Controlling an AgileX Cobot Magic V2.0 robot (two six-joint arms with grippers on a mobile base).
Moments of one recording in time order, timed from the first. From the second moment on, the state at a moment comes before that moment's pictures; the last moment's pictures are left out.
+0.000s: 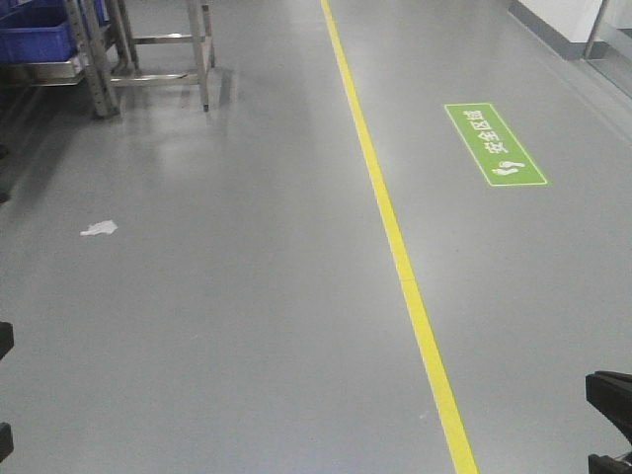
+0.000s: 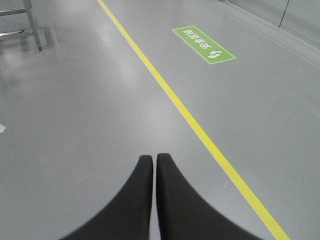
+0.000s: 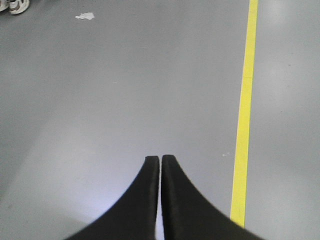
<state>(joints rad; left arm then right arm) -0.39 0.53 -0.43 0.19 0.40 -0.27 0.21 0.56 -0.50 0.14 0.68 -0.11</state>
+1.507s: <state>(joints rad) -0.39 0.53 -0.43 0.19 0.40 -0.27 0.21 0.56 -0.50 0.14 0.74 -0.11</state>
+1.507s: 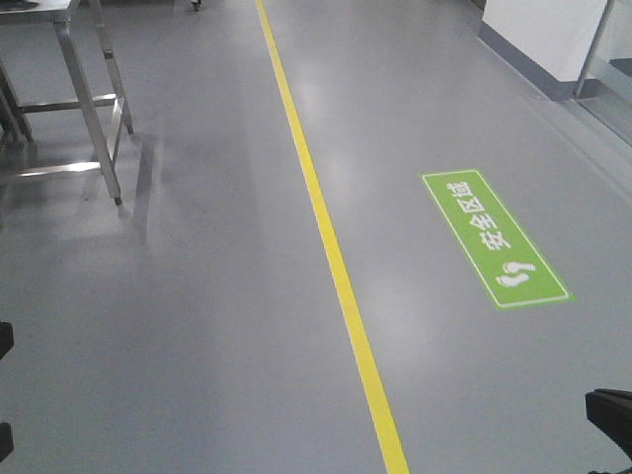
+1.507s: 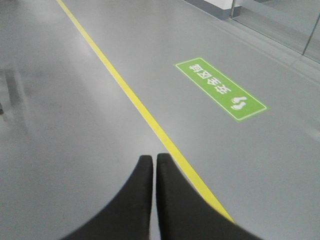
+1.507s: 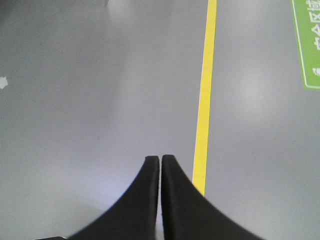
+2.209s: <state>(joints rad) -0.39 0.53 -0.43 0.19 0.40 -0.27 0.21 0.56 -0.50 0.14 0.75 -0.11</state>
